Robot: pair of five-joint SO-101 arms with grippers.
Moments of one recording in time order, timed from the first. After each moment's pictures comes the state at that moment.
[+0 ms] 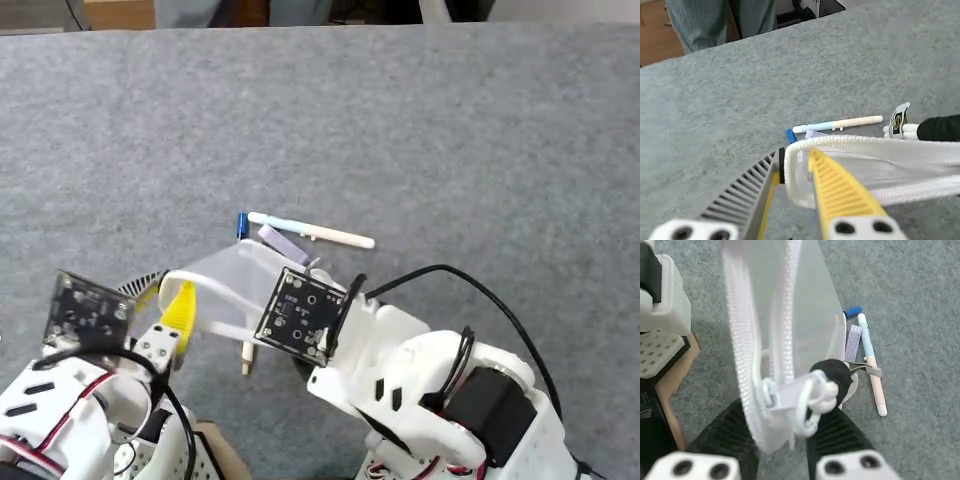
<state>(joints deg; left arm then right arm) 13.5 -85.8 33.2 90.4 -9.3 -48.9 -65.3 30.2 93.7 18.9</state>
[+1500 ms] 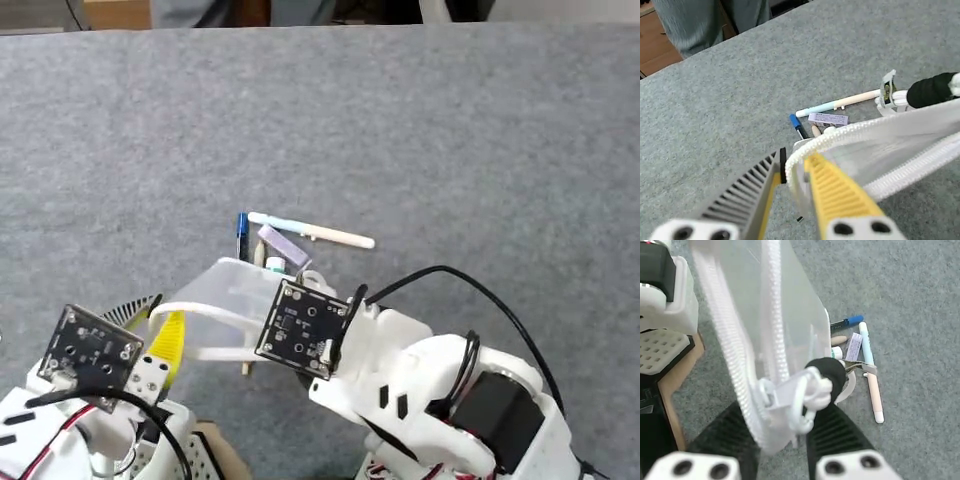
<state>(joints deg) 13.5 -85.5 25.3 100.1 -13.4 -50.3 -65.3 28.0 94.4 20.4</state>
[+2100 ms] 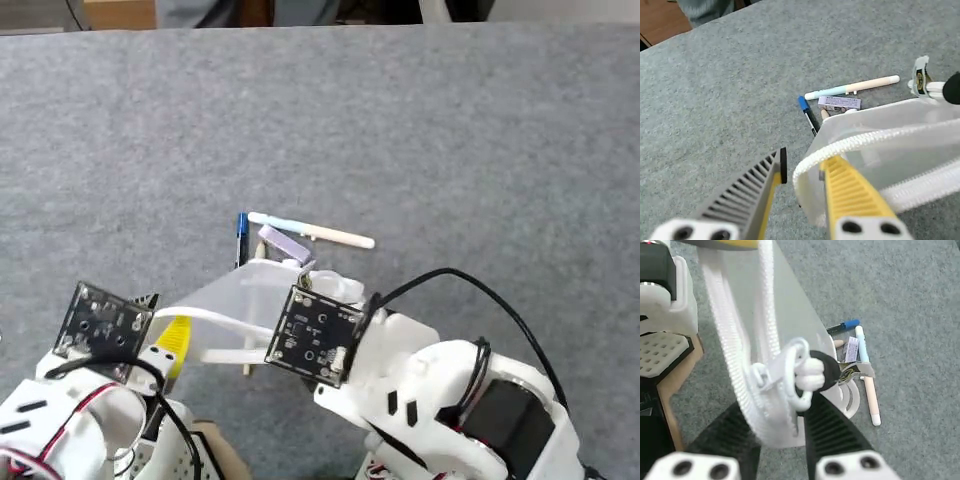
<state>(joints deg) 9.0 -85.5 30.0 100.1 -13.2 -50.2 -67.2 27.5 95.0 20.4</state>
